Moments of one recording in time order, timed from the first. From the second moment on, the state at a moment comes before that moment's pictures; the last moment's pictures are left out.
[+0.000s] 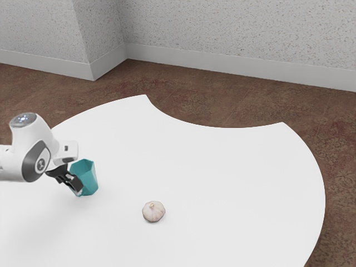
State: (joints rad) arm -0.10 0.03 0.44 -2.58 -0.02 2.83 0.46
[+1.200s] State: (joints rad) arm -0.39 0.11 0.44 -2.49 -0.40 3.11 0.56
